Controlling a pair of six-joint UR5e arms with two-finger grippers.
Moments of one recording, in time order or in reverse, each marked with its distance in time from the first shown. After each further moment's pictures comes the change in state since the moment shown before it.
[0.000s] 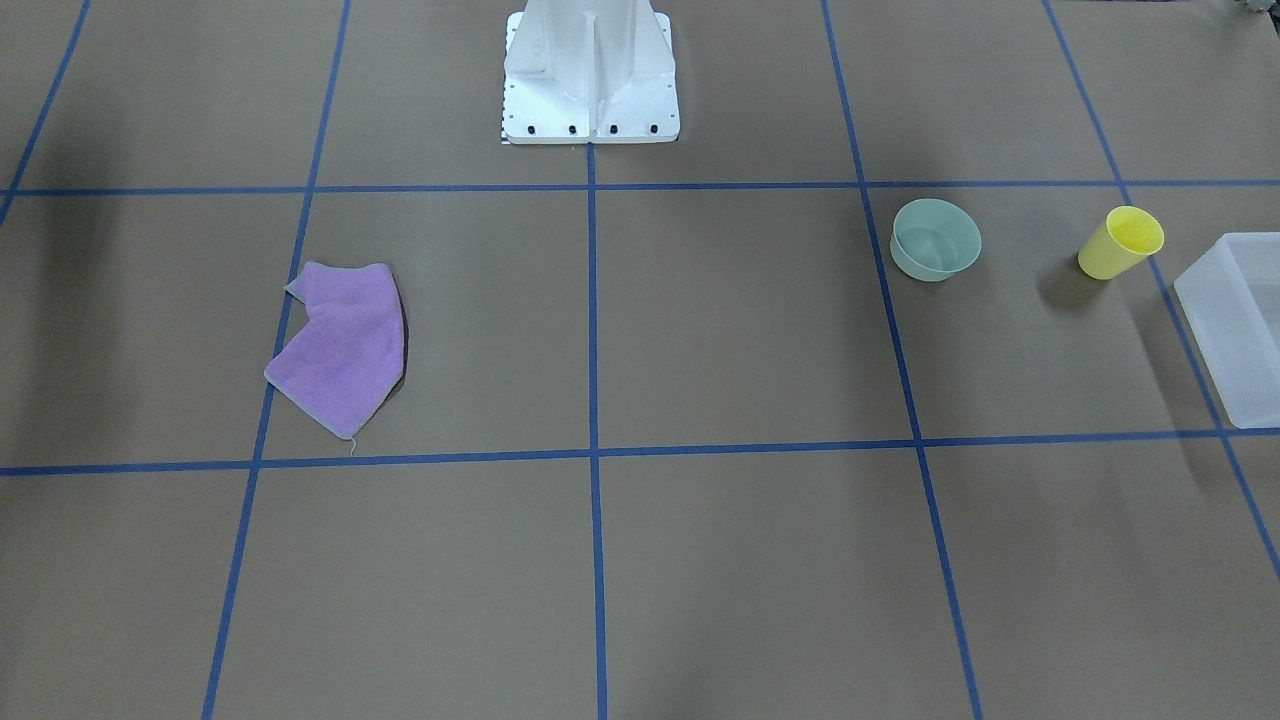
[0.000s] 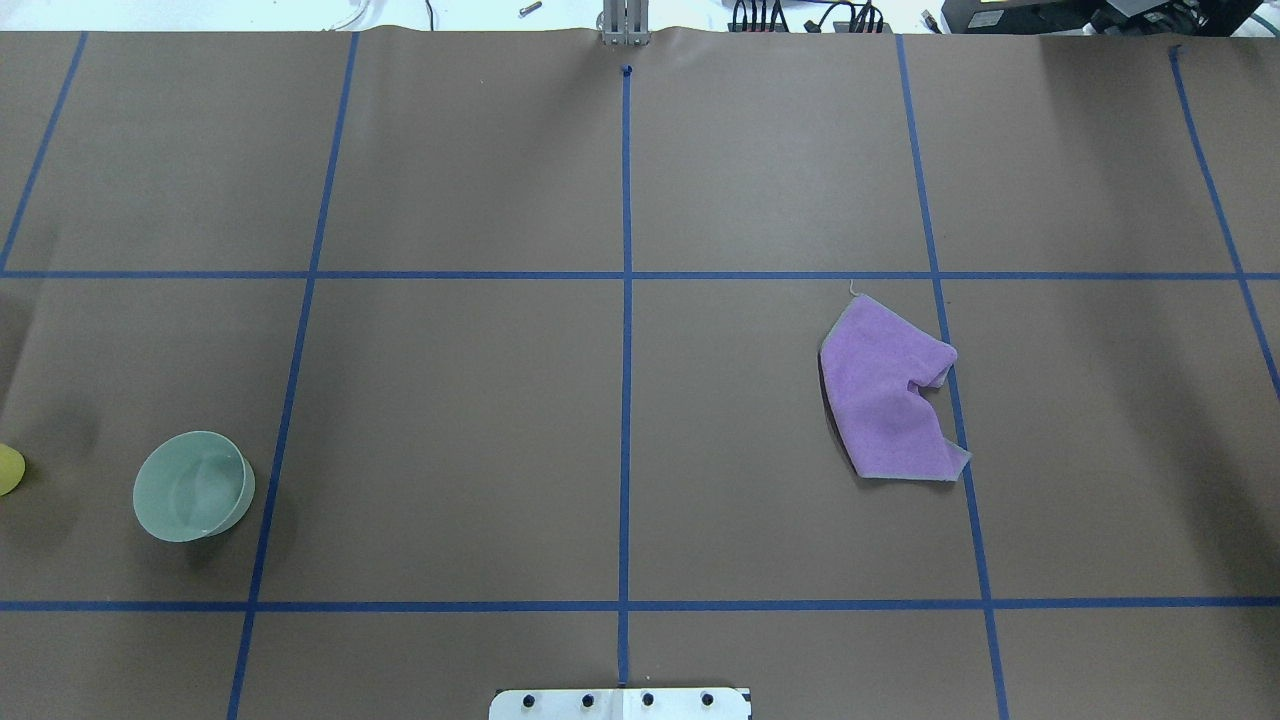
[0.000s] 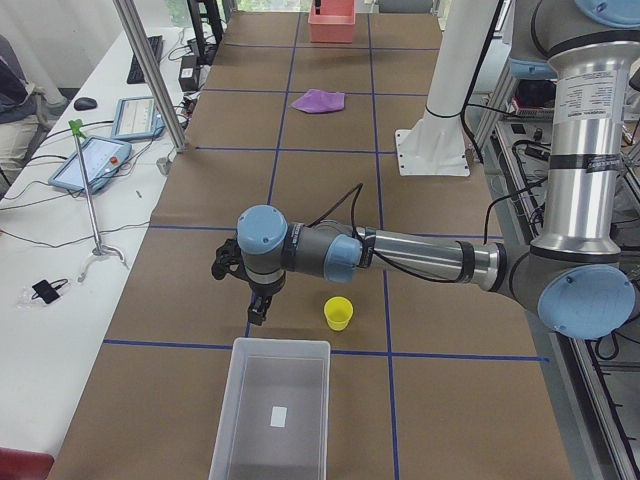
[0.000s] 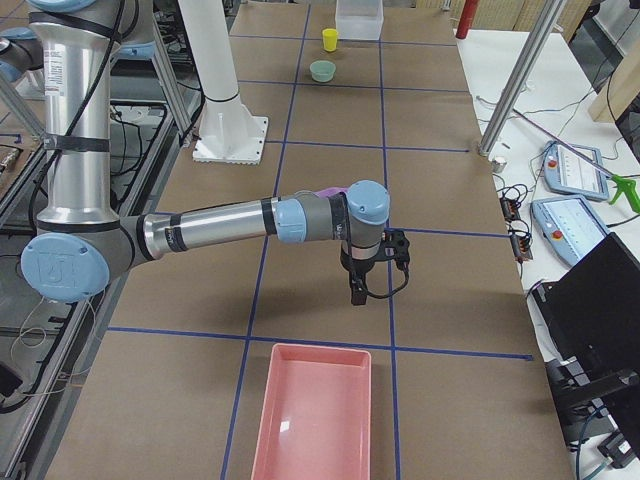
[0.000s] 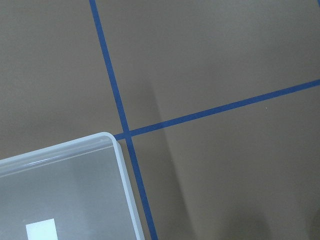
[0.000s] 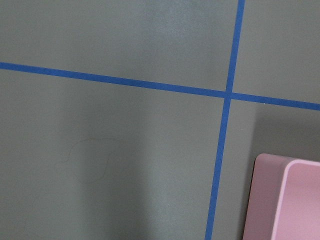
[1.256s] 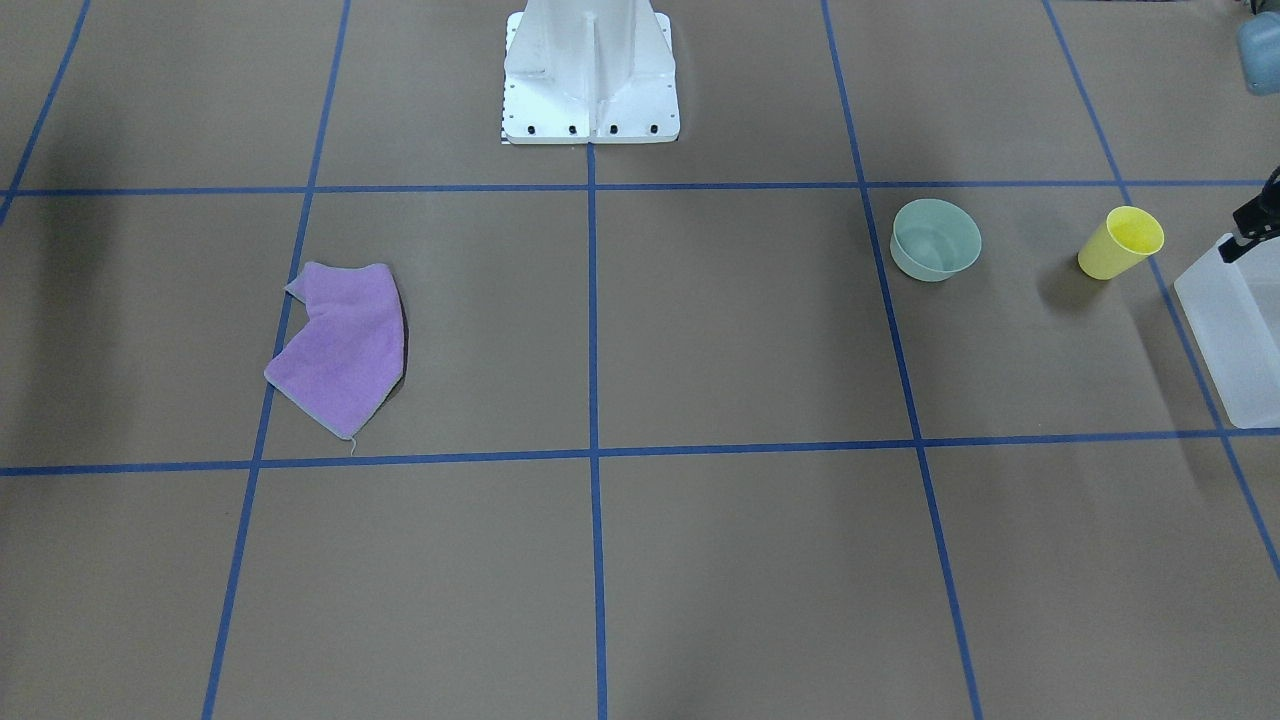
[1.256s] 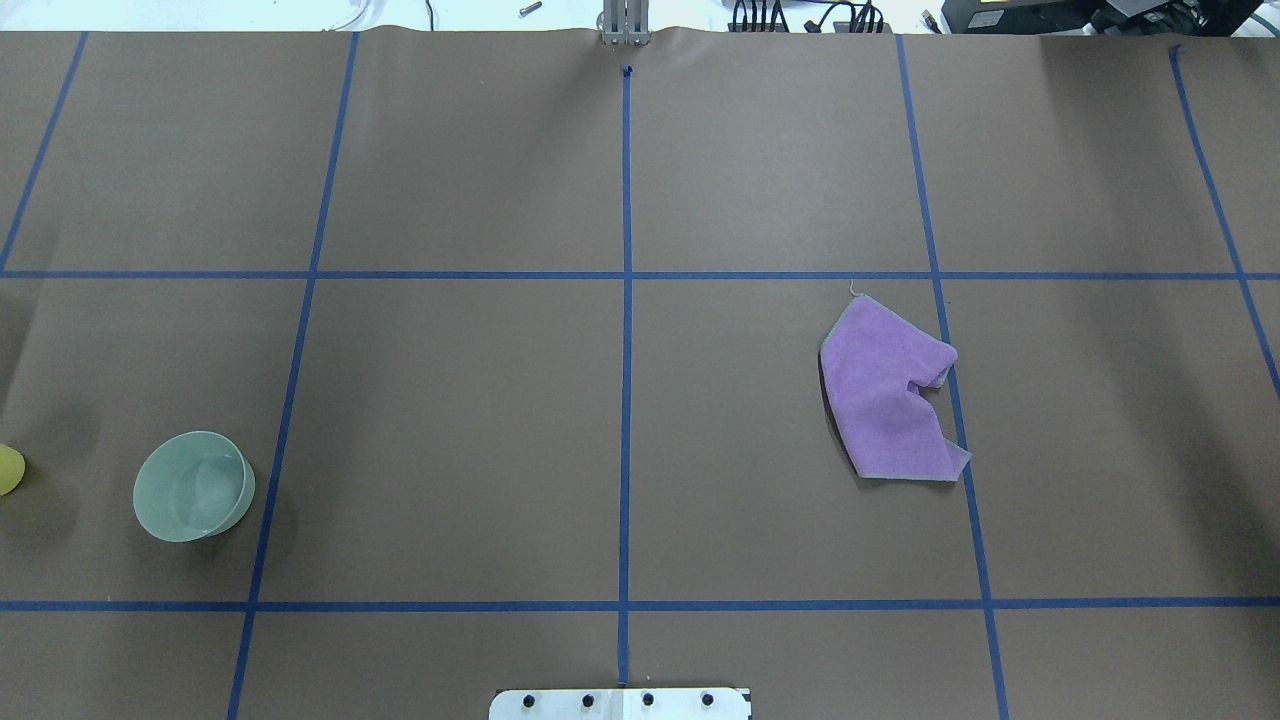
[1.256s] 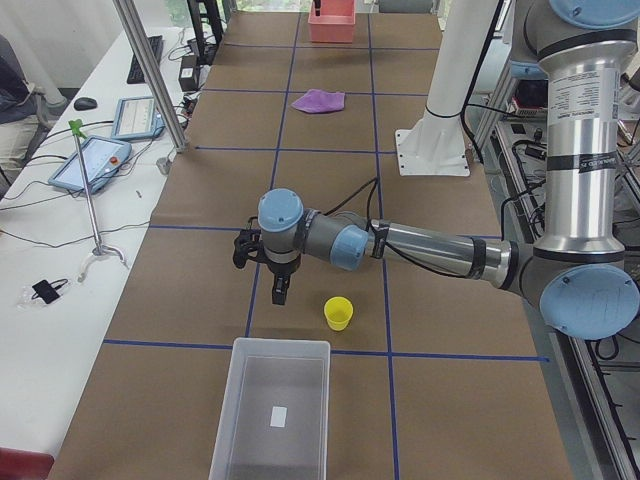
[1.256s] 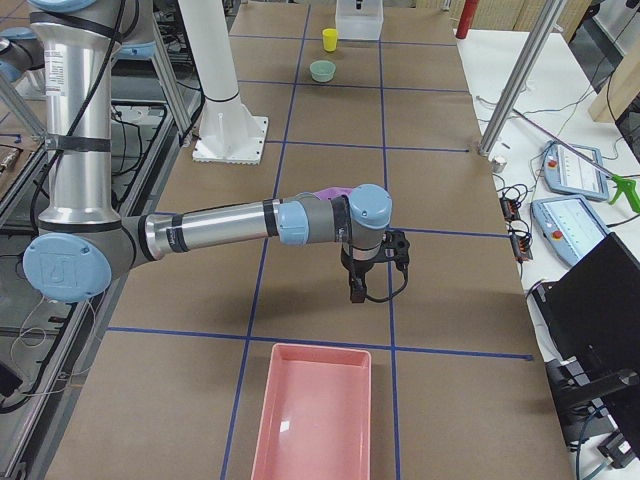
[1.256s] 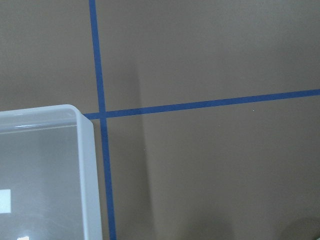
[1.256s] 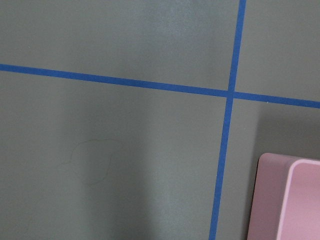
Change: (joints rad) left arm 0.176 0.084 -0.113 -0.105 0.038 -0.418; right arm -0.006 0.005 -0.019 0.001 0.056 0.014
